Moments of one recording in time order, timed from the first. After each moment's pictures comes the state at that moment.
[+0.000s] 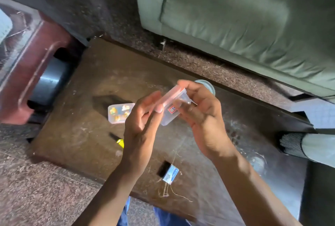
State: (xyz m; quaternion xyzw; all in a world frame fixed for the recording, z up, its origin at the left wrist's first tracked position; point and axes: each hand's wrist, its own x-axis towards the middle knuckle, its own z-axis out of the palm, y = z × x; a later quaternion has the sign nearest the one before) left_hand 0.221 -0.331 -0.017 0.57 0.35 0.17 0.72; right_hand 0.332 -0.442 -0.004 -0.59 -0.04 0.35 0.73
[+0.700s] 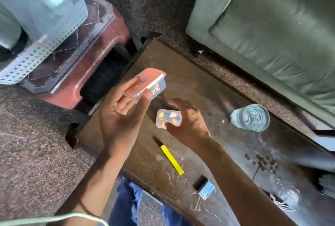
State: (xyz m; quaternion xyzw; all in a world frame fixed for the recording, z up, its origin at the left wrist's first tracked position) left_hand 0.153 -0.170 -0.024 0.56 0.38 0.36 0.65; right_hand 0.278 -0.291 -0.062 -0.86 -0.32 0.32 0.21
